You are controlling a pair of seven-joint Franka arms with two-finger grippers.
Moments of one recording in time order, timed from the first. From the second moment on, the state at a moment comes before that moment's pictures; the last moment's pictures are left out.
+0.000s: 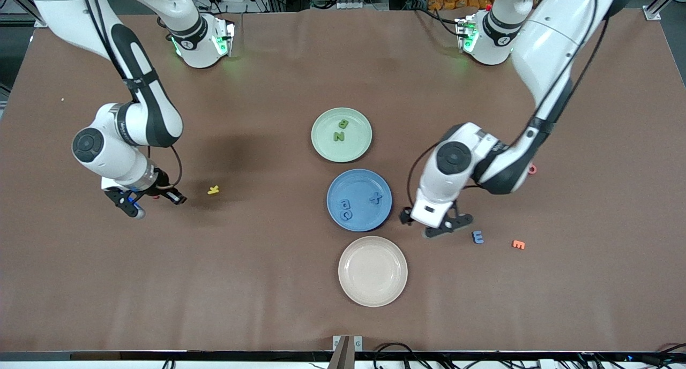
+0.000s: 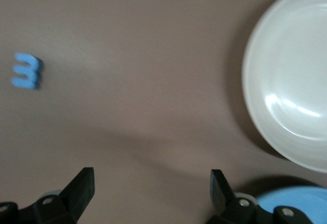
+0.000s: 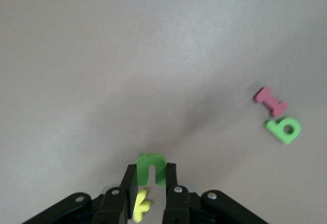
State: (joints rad) left arm -0.08 0.70 -0.46 -1.63 0.49 2.33 -1.06; right arm 0.15 0.35 -0.10 -2.15 0.15 2.52 0.59
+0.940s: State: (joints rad) left arm 0.15 0.71 -0.45 -1.63 0.36 2.29 -0.58; right arm 0.45 0.34 -0.06 -2.13 0.17 2.50 0.96
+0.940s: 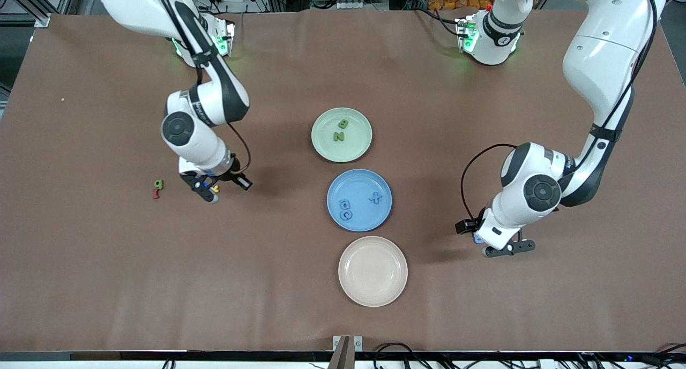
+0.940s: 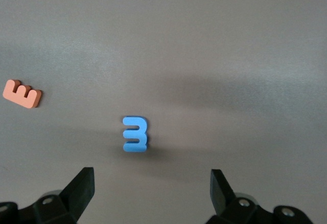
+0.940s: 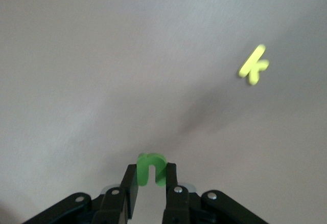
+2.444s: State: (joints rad) left arm 0.12 0.79 -0.36 -1.64 0.37 2.34 -0.61; right arm 0.73 0.40 0.09 -2.09 0.17 2.51 1.34
